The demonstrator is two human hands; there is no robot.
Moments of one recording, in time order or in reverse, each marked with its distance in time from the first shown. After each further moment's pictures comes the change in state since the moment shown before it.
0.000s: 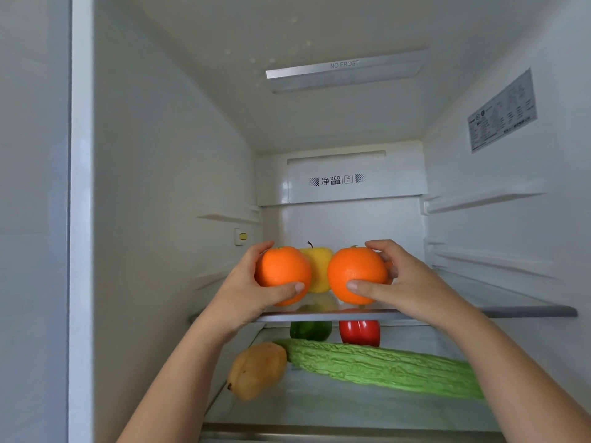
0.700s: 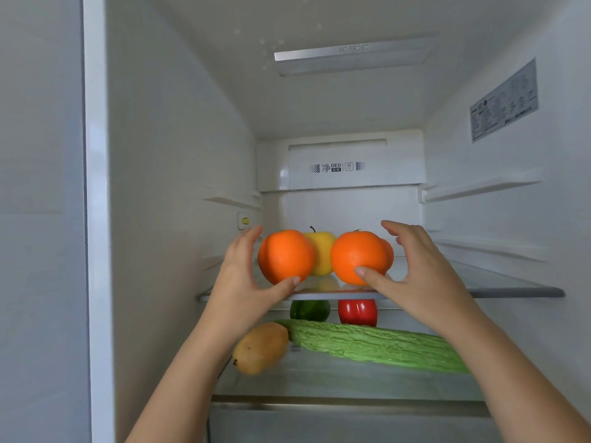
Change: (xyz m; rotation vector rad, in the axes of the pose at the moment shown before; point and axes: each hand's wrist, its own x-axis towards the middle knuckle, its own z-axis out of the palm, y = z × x) left_hand -0.035 0.003 -0.001 0.358 0.199 0.159; right_hand -0.033 -0.017 0.007 -0.331 0.266 -0.121
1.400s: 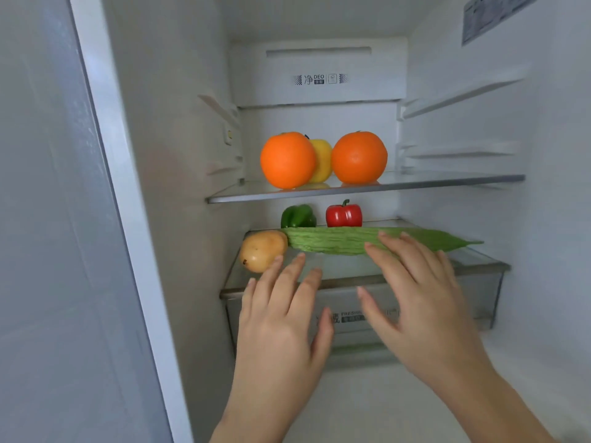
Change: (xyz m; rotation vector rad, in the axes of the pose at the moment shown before) left_hand -0.155 -0.017 0.013 0.255 0.032 0.374; right_hand -0.152 -0.050 0.038 -0.450 0.084 -0.095
